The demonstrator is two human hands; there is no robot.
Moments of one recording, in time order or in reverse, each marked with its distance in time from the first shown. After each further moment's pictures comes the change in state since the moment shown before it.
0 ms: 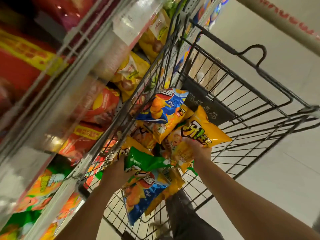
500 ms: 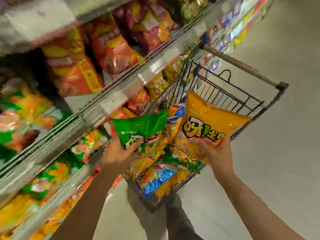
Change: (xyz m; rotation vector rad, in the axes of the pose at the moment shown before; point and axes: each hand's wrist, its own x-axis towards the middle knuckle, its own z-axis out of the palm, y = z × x) left_hand -0.216 -0.016 -0.038 -0.541 0.747 0.372; right_hand -0.226 0.039 -0.124 -0.159 -0.294 -0.984
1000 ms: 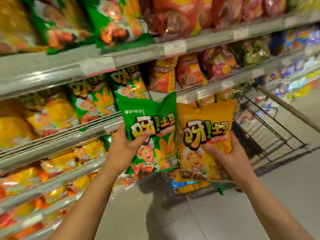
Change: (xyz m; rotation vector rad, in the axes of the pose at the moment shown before) left_hand -0.175 0.050 -0.156 -0.309 0.373 0.007; right_hand -0.116 -0.113 0.003 -0.161 -0.587 -0.270
